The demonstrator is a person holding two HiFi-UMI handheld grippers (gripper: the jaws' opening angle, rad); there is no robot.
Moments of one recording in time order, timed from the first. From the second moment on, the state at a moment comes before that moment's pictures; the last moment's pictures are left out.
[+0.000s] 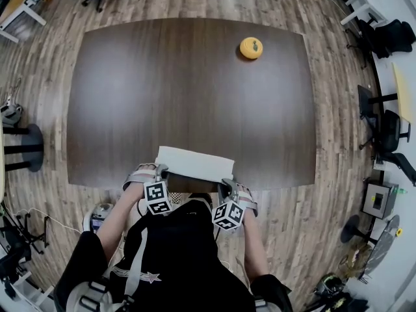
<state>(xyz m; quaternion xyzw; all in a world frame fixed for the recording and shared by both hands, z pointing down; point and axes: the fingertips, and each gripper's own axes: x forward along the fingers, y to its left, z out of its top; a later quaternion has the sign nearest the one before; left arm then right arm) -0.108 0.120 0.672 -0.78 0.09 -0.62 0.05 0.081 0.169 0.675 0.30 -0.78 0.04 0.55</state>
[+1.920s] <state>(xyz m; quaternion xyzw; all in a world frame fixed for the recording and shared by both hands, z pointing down) -0.102 0.093 0.671 -0.76 0.09 -0.64 0.03 0.088 0.139 0.671 0.26 -0.79 0.08 0.54</state>
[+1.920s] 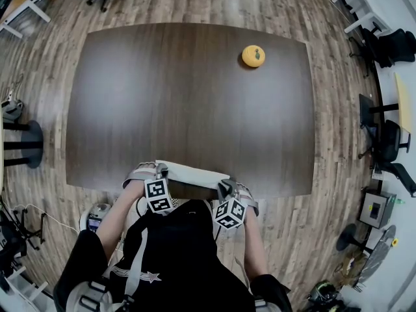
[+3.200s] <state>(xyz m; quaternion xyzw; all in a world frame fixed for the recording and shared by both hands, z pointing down) -0.119 0.010 0.640 -0.78 0.26 -0.57 0.04 0.105 0.077 0.644 0.39 -0.77 0.08 0.49</state>
